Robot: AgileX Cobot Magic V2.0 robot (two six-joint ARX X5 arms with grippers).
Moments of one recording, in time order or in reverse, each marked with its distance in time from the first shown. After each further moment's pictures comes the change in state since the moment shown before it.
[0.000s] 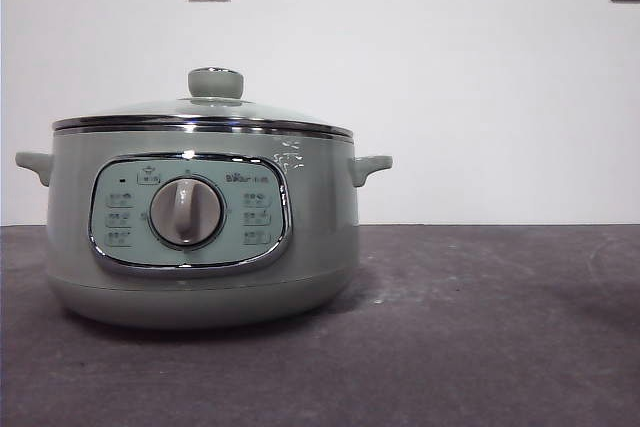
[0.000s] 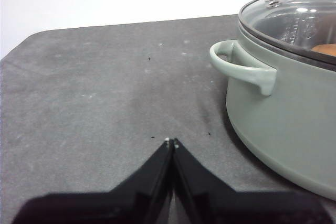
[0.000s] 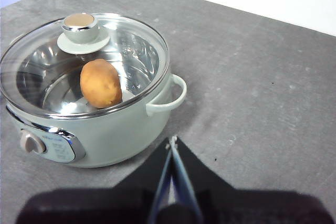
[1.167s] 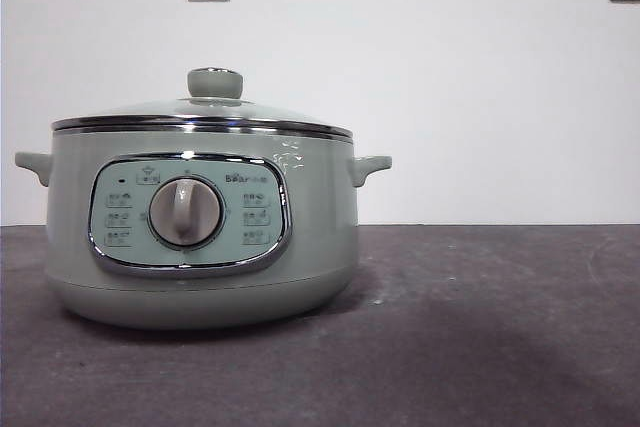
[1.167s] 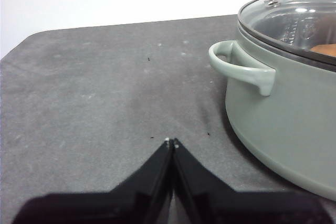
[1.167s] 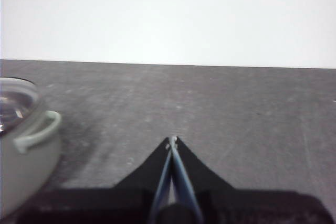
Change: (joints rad) left arm 0.000 0.000 0.000 0.000 -0.001 0.000; right arm -0.669 -0.529 -0.391 0.162 -0.291 -0.016
